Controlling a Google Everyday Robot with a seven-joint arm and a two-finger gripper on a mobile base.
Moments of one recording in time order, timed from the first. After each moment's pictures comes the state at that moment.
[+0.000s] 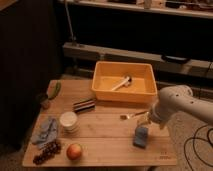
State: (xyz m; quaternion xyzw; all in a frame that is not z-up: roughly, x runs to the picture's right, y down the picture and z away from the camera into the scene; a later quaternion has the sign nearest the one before) arm 0.236 0.196 0.760 -0.28 0.19 0.71 0.61
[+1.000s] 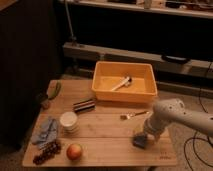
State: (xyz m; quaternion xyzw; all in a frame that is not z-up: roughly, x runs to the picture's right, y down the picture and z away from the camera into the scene) arm 0.215 0.256 0.780 -0.31 0.22 0.73 0.57
